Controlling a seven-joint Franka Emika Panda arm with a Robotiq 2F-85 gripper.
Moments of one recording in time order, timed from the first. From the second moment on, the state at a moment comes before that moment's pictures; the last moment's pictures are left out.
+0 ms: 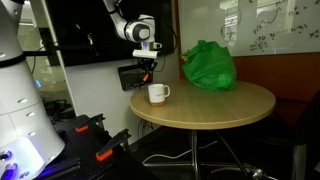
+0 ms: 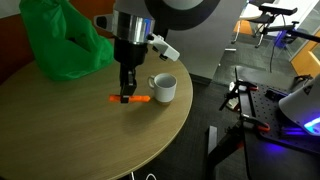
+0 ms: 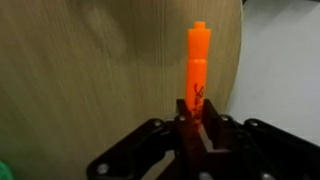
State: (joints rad) arm -0.07 0.44 0.38 -2.04 0.21 2.65 -0.53
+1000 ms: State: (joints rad) arm -0.32 0.37 0.38 -2.00 0.67 2.10 -1.60
